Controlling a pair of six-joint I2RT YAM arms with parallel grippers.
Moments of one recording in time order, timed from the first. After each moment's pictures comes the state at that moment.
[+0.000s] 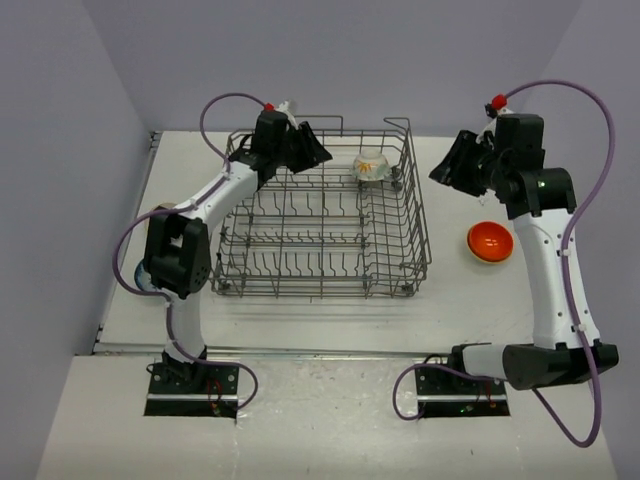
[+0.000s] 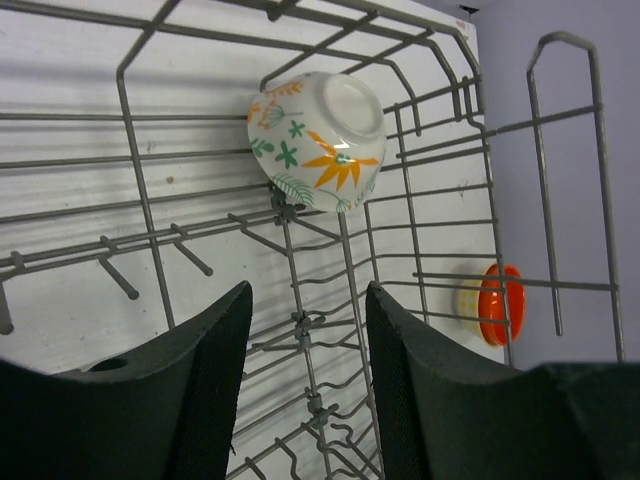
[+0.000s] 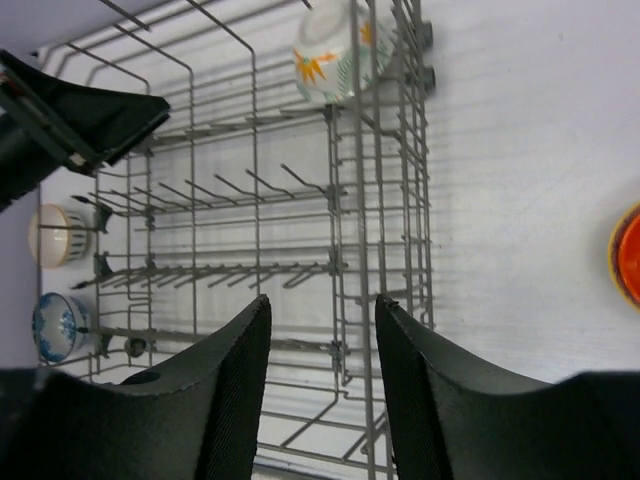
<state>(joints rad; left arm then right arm) -0.41 1.98 1.69 -0.19 0.27 -0.73 0.09 1.31 1.65 -1.00 -0.16 0.44</state>
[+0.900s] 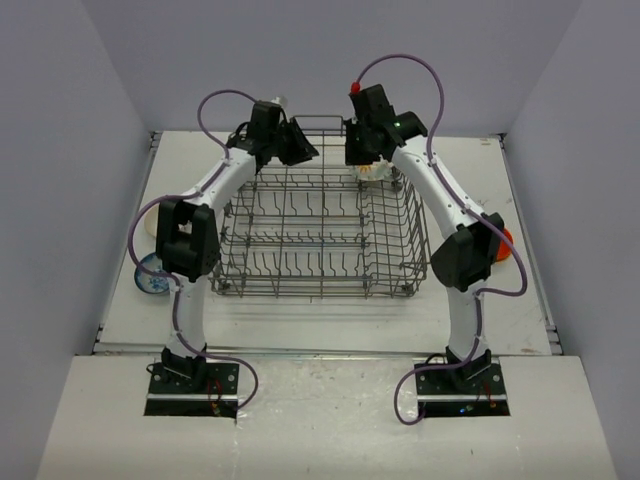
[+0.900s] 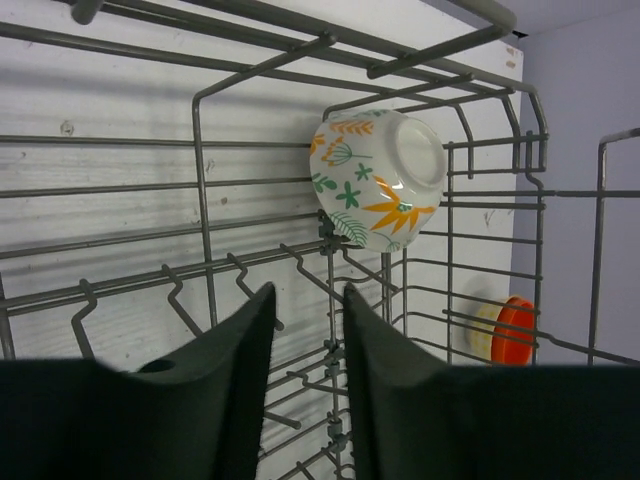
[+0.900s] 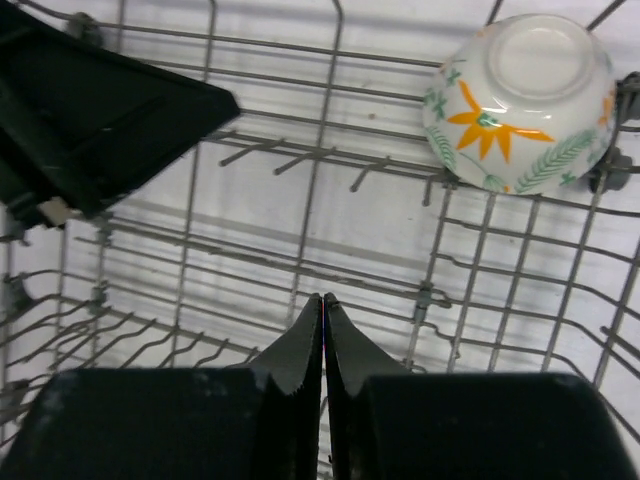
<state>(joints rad) -0.34 2.15 1.92 -0.36 0.29 -0.74 0.49 2.08 2.26 -0.98 0.04 0.39</state>
